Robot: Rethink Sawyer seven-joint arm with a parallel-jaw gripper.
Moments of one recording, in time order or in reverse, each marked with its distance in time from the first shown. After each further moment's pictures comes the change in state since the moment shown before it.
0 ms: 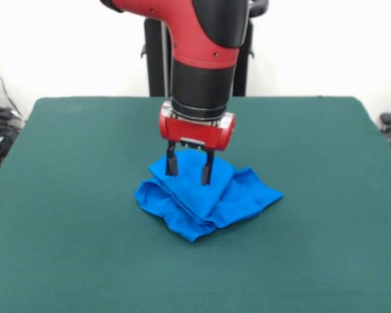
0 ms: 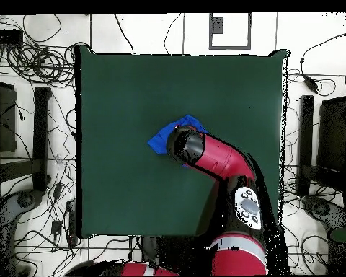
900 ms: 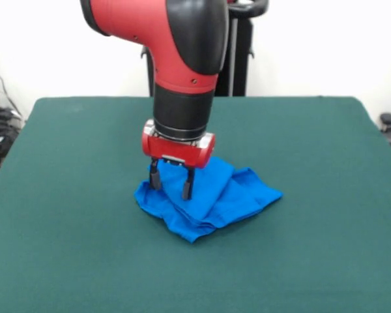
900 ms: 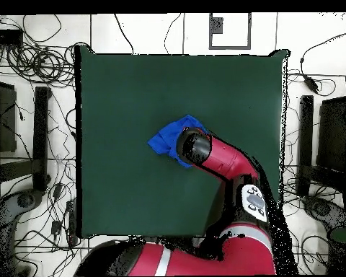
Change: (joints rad) arm -0.046 0.069 0.005 -0.016 -0.002 -0.060 0.000
